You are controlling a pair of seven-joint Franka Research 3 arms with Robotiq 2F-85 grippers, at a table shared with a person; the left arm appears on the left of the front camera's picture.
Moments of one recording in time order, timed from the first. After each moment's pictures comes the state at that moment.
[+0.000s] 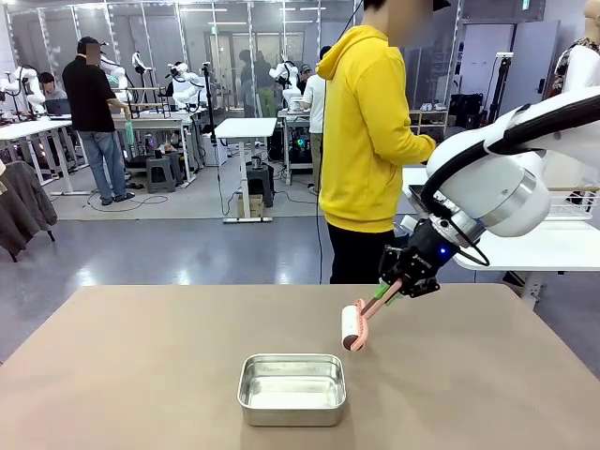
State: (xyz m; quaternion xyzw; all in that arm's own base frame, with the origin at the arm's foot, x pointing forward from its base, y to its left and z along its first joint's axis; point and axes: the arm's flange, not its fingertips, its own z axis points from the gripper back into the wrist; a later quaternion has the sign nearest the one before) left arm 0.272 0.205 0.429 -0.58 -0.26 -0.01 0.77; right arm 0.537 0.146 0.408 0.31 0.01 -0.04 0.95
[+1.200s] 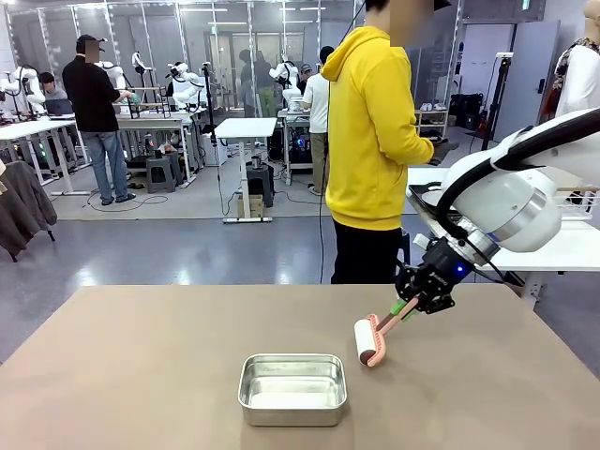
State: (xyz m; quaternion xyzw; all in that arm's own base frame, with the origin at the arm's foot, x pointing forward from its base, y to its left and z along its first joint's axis) left arm 0.272 0.205 0.429 -0.58 -0.26 -0.01 0.77; right arm 0.544 0.101 0.368 0.32 0.02 -0.03 0.95
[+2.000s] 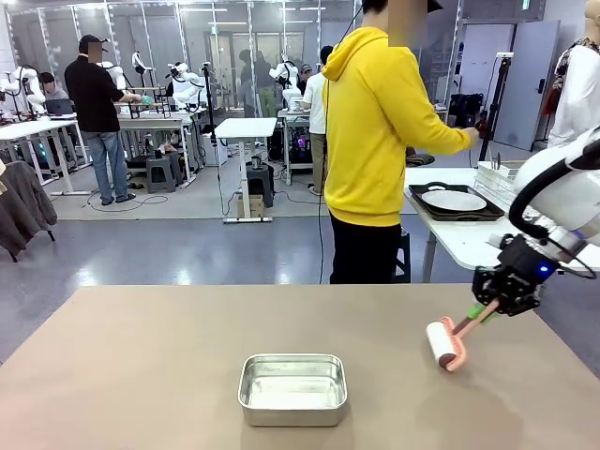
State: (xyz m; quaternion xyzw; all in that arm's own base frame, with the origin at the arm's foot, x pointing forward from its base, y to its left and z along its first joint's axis) left arm 0.272 0.205 0.429 -0.58 -0.26 -0.01 0.77; right arm 0.521 -0.031 0.385 0.25 -0.01 -0.05 0.97
